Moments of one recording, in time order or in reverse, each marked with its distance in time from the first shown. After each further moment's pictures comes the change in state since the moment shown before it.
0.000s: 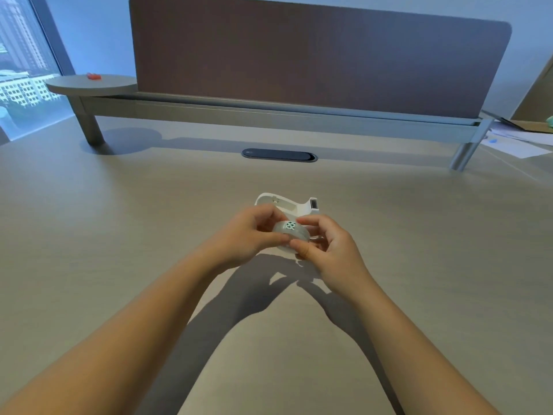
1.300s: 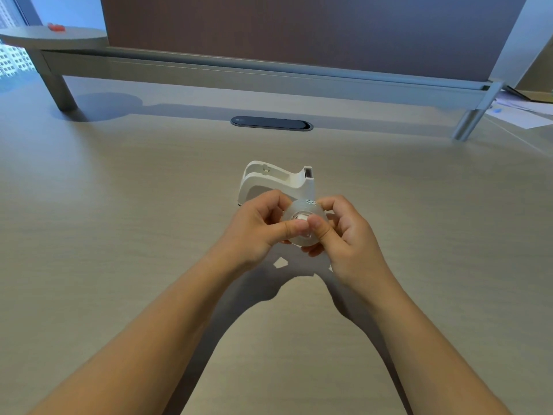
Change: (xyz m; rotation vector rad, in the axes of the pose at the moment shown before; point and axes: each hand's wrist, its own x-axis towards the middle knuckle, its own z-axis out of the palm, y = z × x) left_hand -0.008 -0.011 0.041 -0.304 0.113 0.100; right_hand -0.022 0.013 -0.010 0.058 0.030 -0.083
